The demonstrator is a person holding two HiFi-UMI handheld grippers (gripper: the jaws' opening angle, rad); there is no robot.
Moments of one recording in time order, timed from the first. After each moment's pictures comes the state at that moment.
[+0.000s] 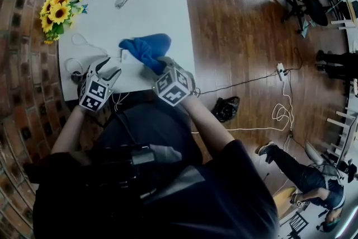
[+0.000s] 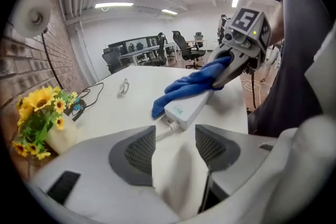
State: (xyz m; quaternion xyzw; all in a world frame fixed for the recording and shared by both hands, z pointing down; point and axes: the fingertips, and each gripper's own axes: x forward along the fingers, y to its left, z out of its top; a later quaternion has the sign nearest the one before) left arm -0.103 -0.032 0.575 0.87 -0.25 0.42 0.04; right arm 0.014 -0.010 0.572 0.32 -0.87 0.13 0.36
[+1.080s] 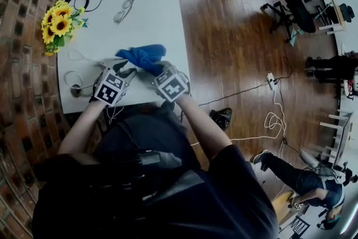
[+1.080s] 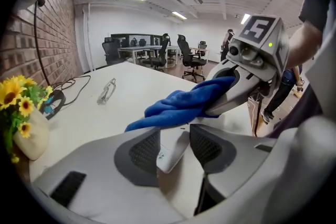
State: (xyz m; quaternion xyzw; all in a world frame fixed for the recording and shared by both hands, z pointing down) left arm -0.026 -0.061 0.572 0.89 -0.23 0.38 0.13; right arm 0.017 -0.046 0.571 0.33 -0.85 0.21 0.35
